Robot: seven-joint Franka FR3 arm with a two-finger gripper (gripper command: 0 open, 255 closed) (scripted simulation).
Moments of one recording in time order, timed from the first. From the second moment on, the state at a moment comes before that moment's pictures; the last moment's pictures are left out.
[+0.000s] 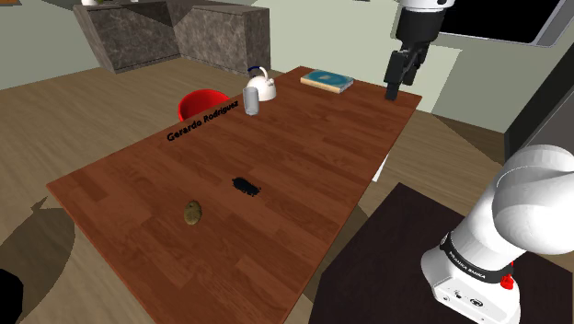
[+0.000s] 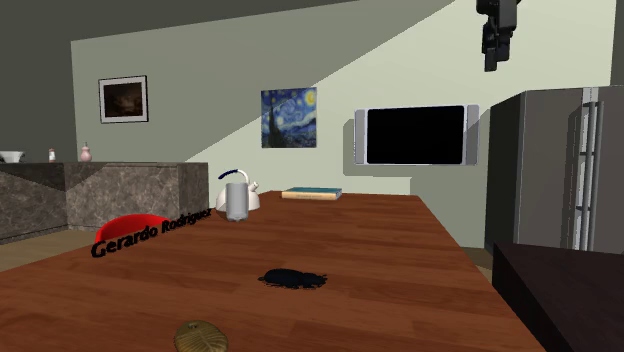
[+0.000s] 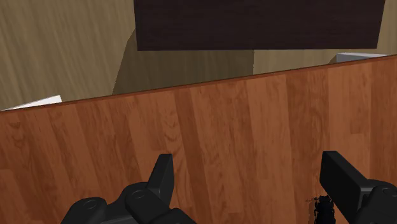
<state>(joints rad) 0.02 -0.79 -0.03 -2.39 -0.10 1.58 -0.03</state>
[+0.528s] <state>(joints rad) 0.04 -0.66 0.01 -2.44 -0.07 1.76 0.03</state>
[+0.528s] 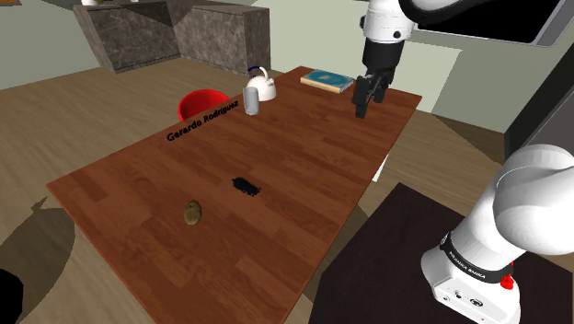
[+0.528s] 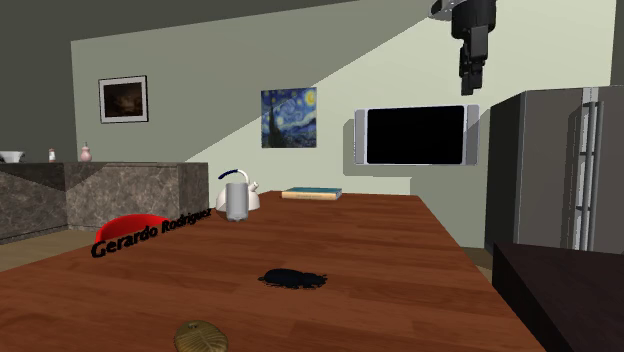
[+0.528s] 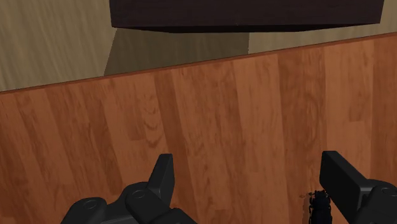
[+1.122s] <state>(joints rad) 0.07 -0.37 0.07 -2.43 -0.05 2.05 0.11</state>
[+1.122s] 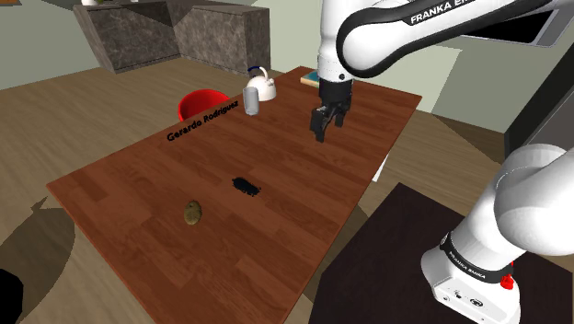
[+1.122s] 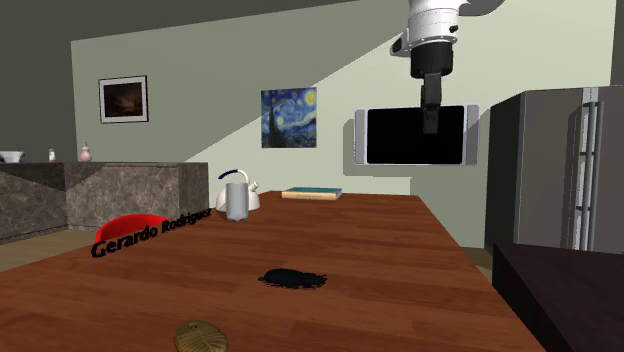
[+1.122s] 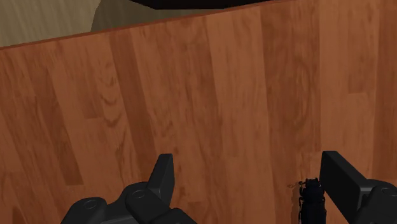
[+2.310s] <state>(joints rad) 0.13 0.31 0.14 -2.07 -0.15 2.37 0.31</state>
